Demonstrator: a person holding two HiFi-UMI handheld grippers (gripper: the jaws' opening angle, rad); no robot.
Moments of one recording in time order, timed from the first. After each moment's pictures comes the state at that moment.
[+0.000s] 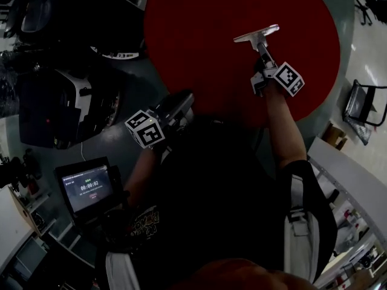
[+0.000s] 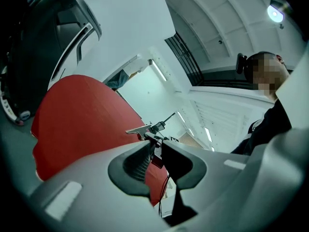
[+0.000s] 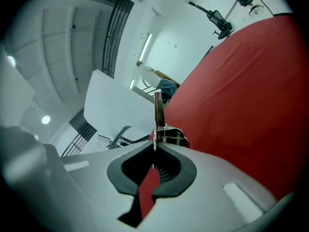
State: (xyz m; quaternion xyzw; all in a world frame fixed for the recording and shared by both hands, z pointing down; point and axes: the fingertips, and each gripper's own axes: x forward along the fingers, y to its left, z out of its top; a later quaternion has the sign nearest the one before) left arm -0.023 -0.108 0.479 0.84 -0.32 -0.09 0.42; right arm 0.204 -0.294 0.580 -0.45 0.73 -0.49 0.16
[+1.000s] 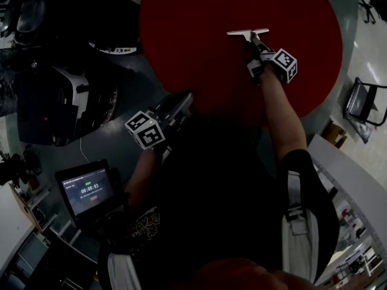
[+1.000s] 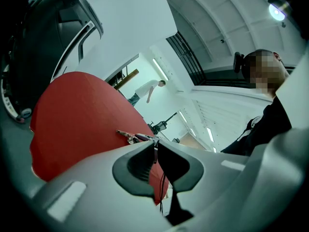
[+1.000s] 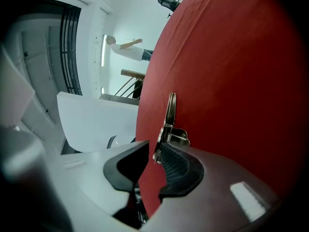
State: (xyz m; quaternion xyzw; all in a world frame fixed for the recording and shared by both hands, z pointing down) left arm -0.015 -0.105 0.485 0.83 -0.33 -0.08 0.43; right arm 0.204 -0.316 0.666 -0.45 0.57 -0.66 0.19
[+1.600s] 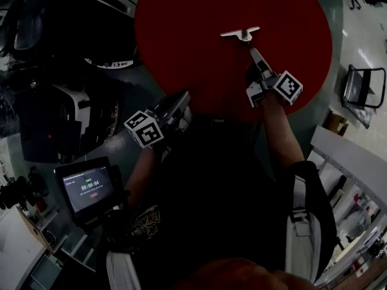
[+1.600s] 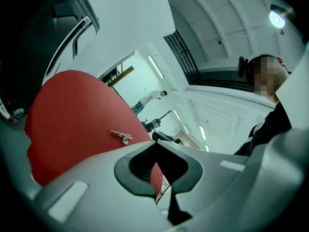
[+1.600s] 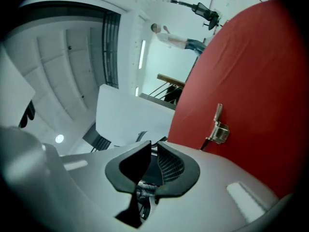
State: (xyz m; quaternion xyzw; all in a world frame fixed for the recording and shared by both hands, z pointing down) left arm -0.023 -0.107 0.472 0.85 -0.29 -0.08 0.43; right arm 0.187 -0.232 0.518 -0.41 0.70 -0.53 0.24
